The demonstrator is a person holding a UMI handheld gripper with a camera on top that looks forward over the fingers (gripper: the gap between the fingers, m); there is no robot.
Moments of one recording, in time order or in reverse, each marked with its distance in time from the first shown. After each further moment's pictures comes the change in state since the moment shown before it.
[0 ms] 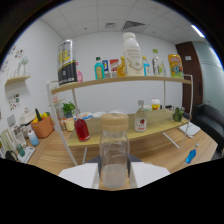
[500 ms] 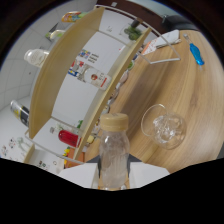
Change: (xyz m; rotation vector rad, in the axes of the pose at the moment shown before) arm -0.013 0.071 0.034 -0.174 -0.194 0.912
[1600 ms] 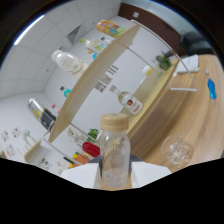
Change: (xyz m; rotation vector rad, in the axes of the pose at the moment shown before) arm -0.063 -0.045 -0.023 0.134 -0.117 -0.163
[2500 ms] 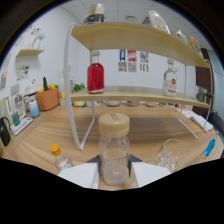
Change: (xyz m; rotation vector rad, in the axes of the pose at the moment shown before) arm 0.086 0.105 0.035 -0.152 0.185 -0.911
